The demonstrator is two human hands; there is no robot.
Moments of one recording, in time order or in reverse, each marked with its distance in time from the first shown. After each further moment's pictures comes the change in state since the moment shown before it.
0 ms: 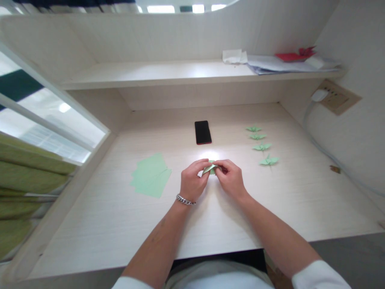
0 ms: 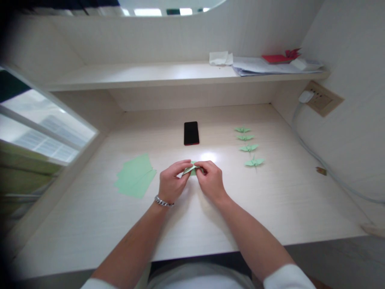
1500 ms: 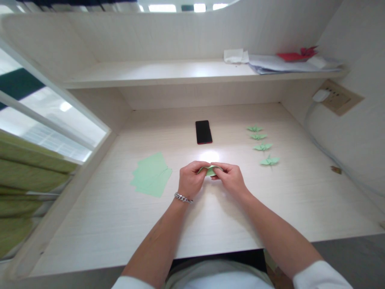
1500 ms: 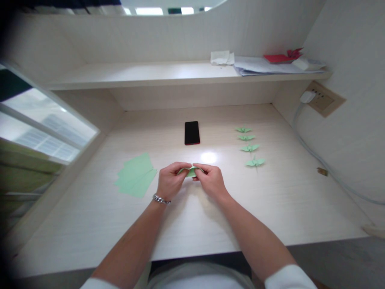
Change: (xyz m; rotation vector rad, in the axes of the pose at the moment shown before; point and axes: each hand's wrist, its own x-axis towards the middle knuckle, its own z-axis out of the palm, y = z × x) left_hand 0.002 -0.004 -0.005 -0.065 0.000 -0.125; right_hand 0.001 0.003 0.003 0.404 -0.143 0.398
